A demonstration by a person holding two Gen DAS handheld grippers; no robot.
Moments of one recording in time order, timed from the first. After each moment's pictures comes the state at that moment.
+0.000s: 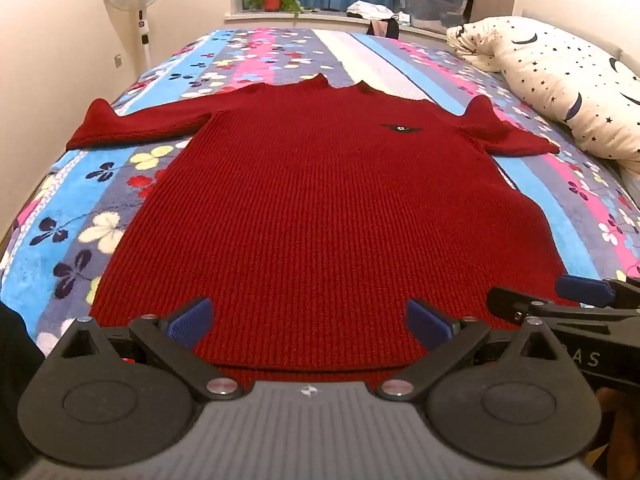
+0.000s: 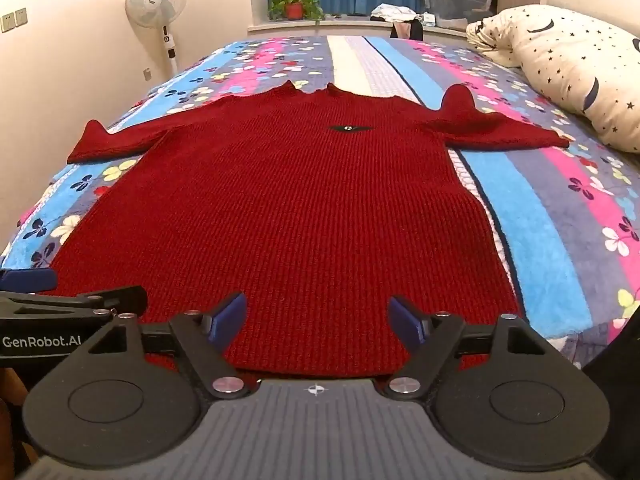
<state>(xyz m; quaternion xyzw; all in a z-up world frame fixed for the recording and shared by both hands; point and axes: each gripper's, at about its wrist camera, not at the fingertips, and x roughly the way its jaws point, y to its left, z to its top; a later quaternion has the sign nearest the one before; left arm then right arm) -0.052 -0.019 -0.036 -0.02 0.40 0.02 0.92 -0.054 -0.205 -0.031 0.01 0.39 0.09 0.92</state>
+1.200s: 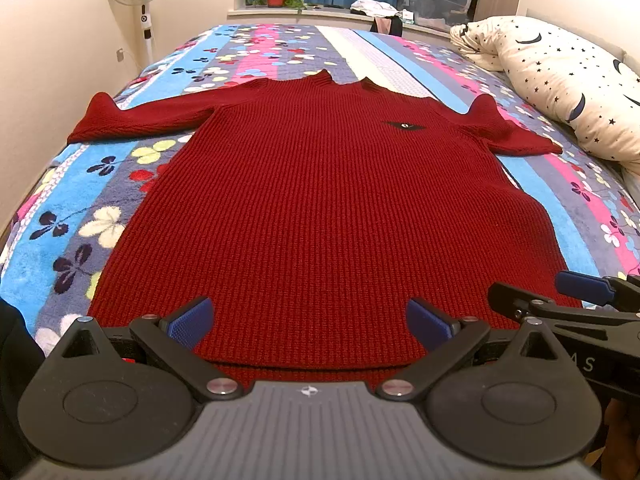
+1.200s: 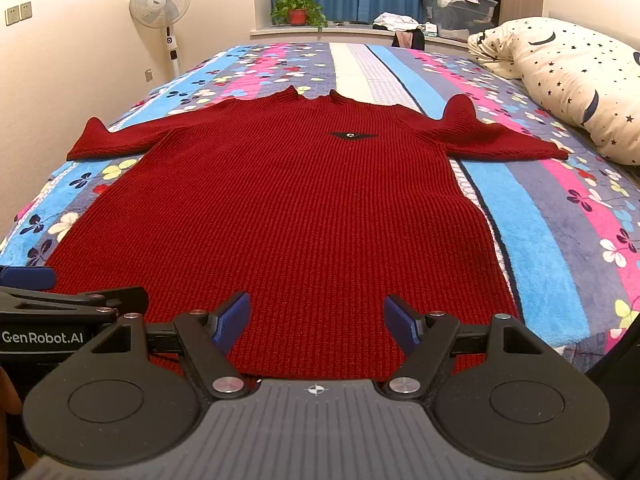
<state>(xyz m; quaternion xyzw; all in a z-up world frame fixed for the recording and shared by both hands) -0.049 -0.010 -0.040 -0.03 0.40 0.02 0.91 -0.057 -0.197 -0.029 0.00 0.38 0.09 0.92</state>
